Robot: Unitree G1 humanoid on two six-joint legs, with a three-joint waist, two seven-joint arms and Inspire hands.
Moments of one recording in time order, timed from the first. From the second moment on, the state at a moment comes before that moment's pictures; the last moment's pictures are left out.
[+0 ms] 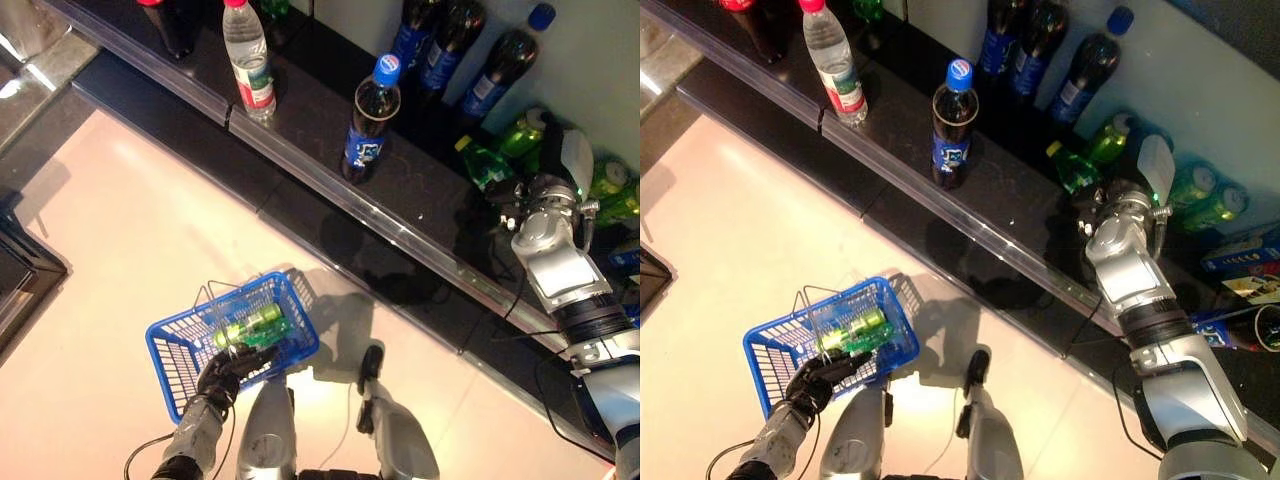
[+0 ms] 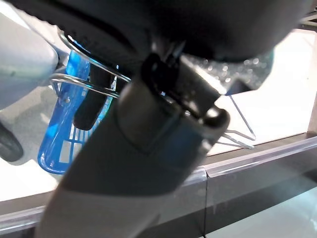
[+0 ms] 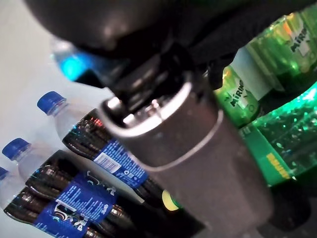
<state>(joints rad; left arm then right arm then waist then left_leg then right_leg) -0.12 0.31 -0.15 0.88 -0.85 -0.14 -0.06 -0.80 -0.73 0.32 0.40 0.04 0.48 -0.48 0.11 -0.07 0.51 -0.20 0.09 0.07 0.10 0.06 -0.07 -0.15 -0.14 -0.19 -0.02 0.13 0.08</state>
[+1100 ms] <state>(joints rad) -0.08 0.30 -0.17 0.86 -0.87 -0.15 -0.06 -0.55 -0.71 0.15 0.18 -0.04 0.53 -0.59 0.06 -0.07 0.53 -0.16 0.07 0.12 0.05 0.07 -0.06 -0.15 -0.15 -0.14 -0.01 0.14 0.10</state>
